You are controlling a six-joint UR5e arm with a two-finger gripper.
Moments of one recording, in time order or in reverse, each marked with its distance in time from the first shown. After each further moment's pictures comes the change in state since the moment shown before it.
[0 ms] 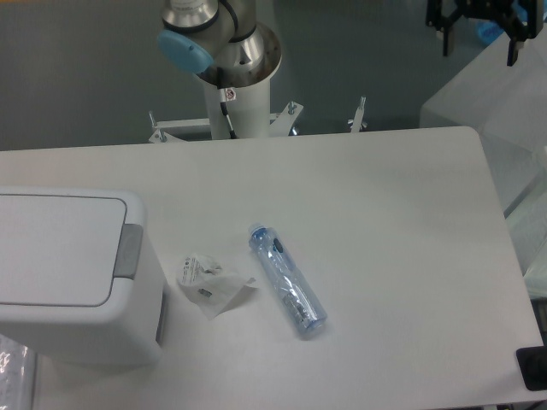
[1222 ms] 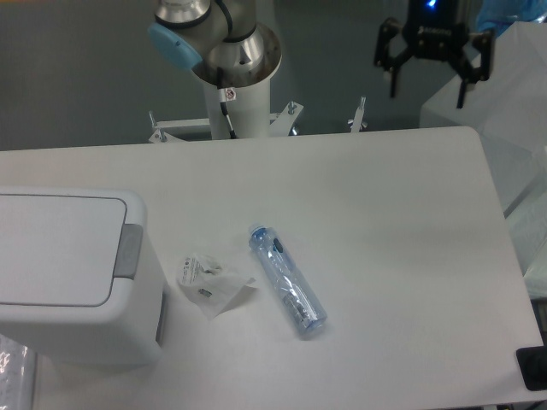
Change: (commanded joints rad) arm -0.216 -0.020 -0.008 0.012 -0.211 -0.751
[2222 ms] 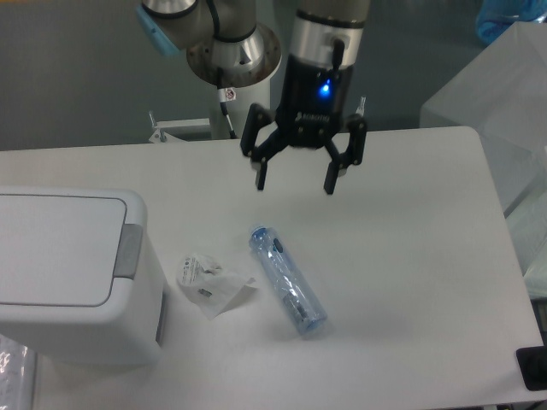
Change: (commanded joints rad) arm -0.344 -0.149 -0.011 0.362 -0.036 -0.791
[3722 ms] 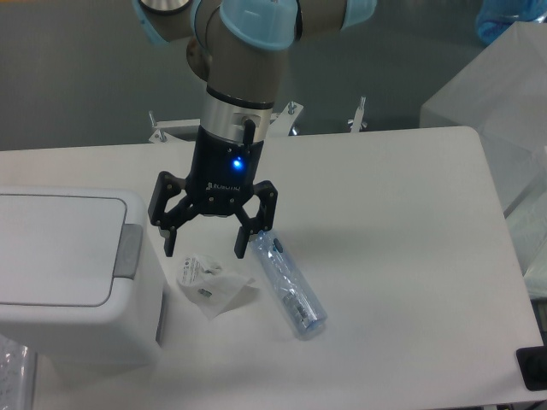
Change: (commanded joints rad) arm -0.141 -0.089 0.041 0.023 -0.002 -0.137
